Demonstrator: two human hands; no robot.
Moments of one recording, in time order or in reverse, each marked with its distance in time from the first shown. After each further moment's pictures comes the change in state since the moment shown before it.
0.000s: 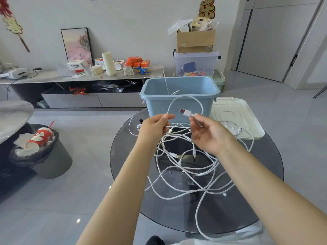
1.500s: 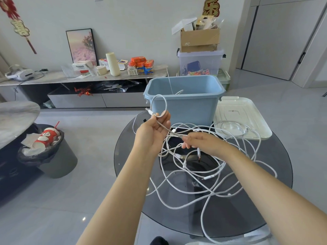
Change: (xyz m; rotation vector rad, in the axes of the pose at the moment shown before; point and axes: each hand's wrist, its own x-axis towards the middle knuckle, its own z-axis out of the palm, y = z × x) left_hand -0.004 0.006 -0.007 -0.907 0.066 -0.205; right_hand 0.032 0.013 -0.035 -1.480 -0.371 -0.265
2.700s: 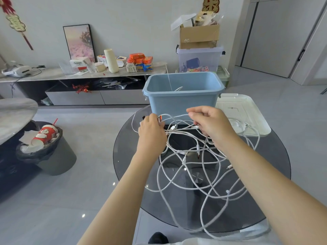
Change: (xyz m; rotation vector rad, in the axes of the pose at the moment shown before) left_hand 0.002 -0.013 -0.020 1.718 0.089 0.612; right_hand -0.014 -0.049 -0.008 0.401 0.547 -0.019
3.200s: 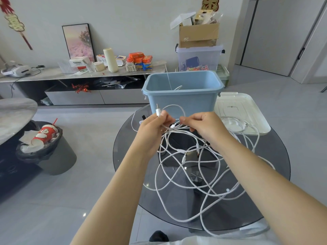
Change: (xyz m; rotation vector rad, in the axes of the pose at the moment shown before) left_hand 0.001 0.006 -0.010 -1.226 -0.276 -0.242; right_hand -0.003 0.004 0.006 -0.175 -0.050 -0.011
